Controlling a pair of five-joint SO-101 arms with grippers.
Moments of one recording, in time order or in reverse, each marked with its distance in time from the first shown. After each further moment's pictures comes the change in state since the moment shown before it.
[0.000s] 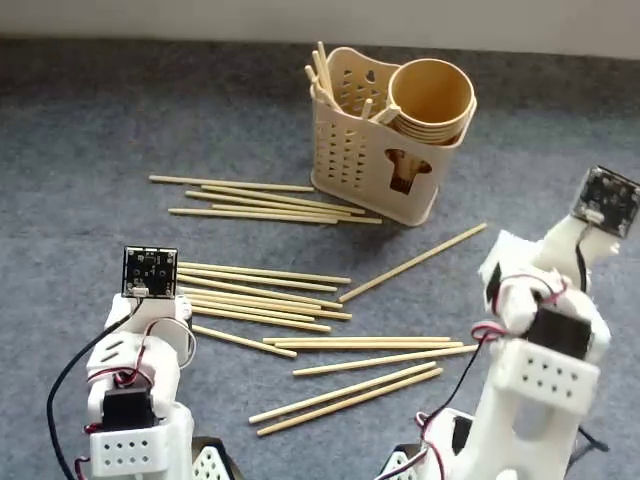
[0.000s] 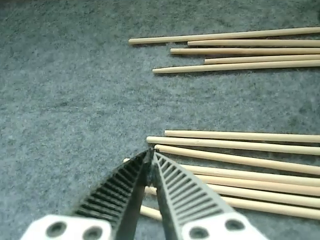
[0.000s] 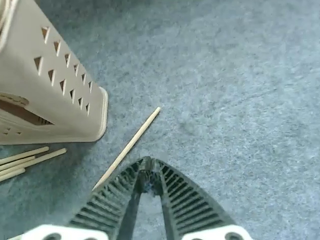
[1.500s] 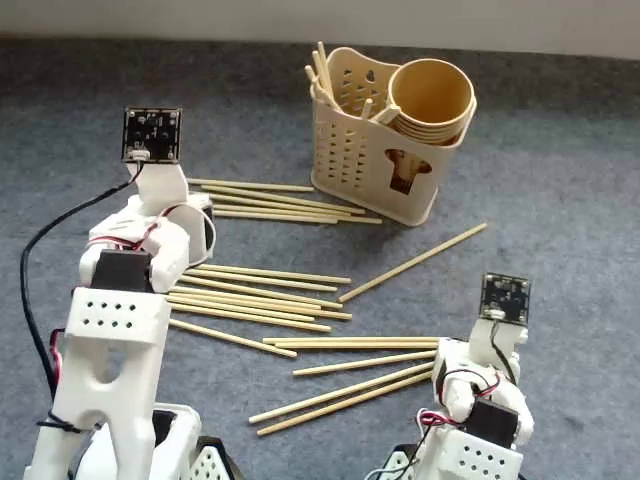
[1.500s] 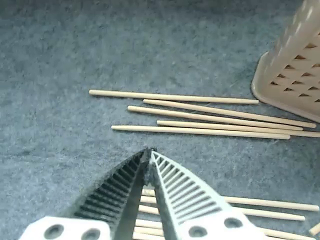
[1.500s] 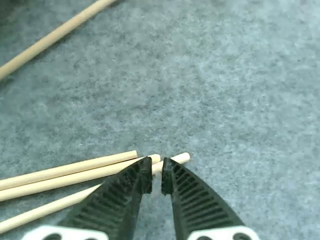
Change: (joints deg) left arm 9.2 62.2 -52.2 -3.5 13.5; right arm 2.1 -52.7 51.9 9.7 16.3
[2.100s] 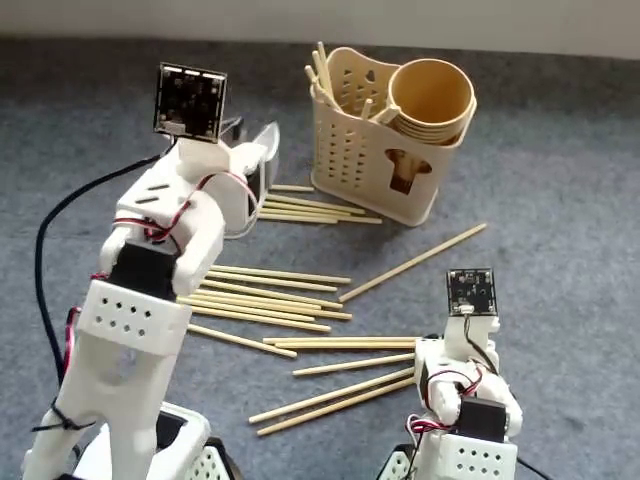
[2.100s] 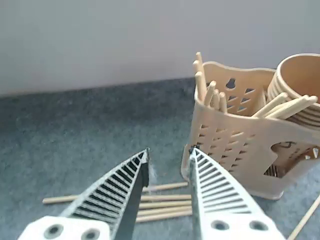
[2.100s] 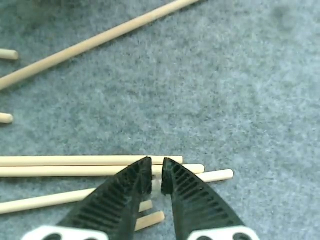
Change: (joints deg) left arm 12.3 1.1 -13.6 -8.4 0.0; right arm -12.0 0.0 0.2 0.0 1.7
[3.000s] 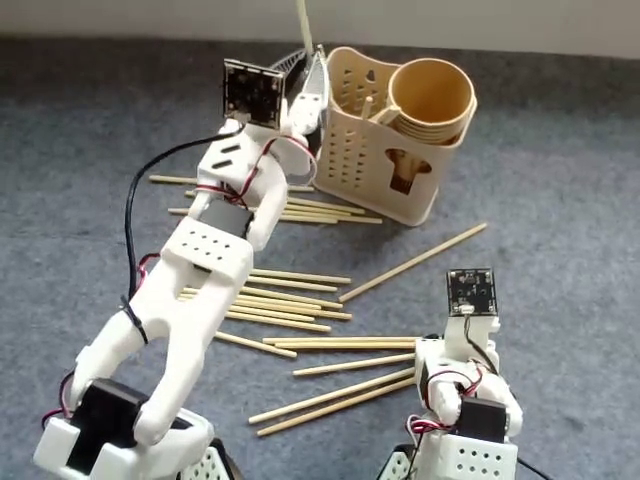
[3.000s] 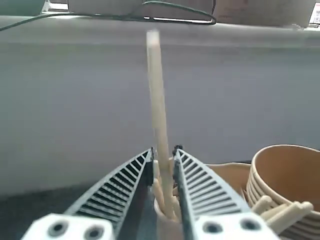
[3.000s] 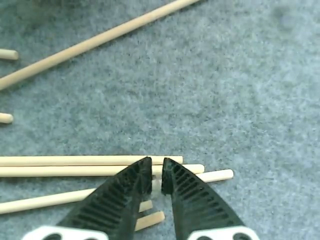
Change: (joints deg) left arm 6.1 27.7 0.0 -52.8 0.0; right arm 0.0 0.0 0.0 0.0 0.0
